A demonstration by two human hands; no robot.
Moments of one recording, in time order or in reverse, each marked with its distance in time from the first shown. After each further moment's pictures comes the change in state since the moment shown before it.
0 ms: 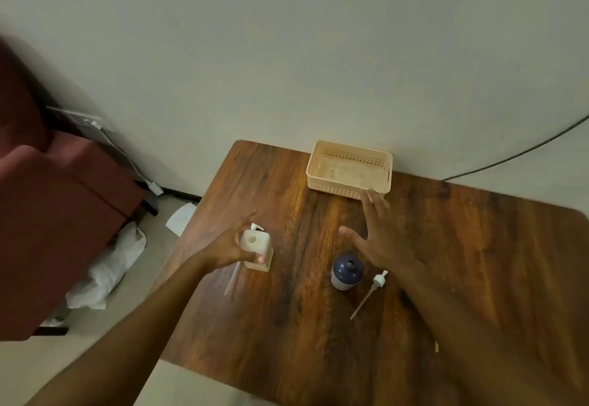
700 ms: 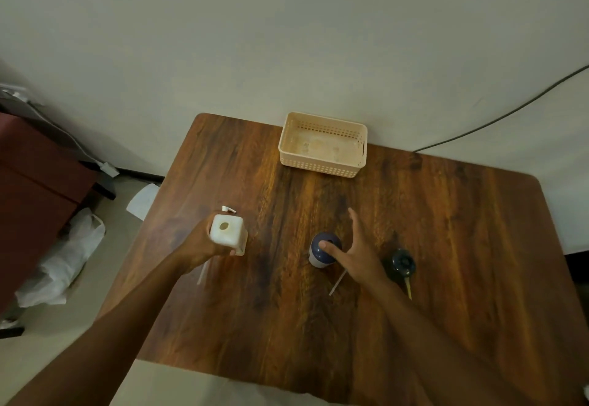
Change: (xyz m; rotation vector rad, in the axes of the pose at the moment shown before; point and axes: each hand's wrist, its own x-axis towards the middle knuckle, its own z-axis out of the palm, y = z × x) left_hand 0.026 -0.056 0.010 -0.157 0.029 0.010; right_hand -0.061 0.002 0.047 0.579 -0.159 0.479
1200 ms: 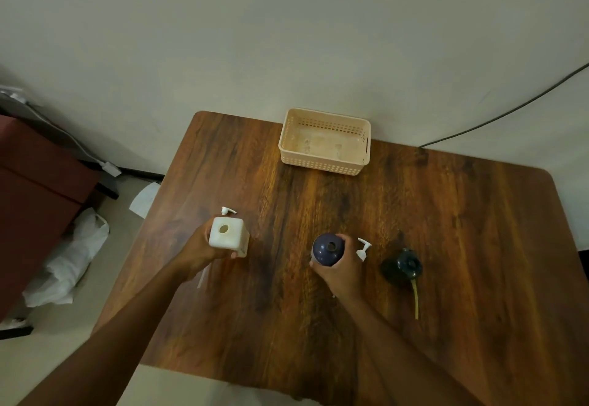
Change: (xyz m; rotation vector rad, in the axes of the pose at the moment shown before) left_hand 0.000 -0.005 0.005 -0.068 0.026 -0.015; right_hand -0.004 0.024 0.060 0.049 0.234 0.074
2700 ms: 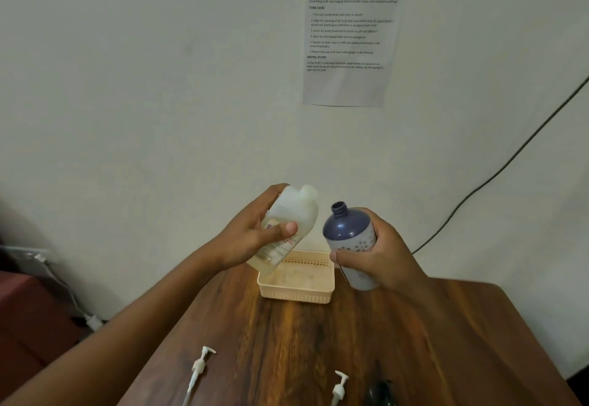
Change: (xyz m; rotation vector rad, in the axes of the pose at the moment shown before) left_hand -0.076 0.412 0.097 0.348 -0.092 0.795; right_hand -0.035 -0.249 -0.292 0.213 -0.021 -0.697
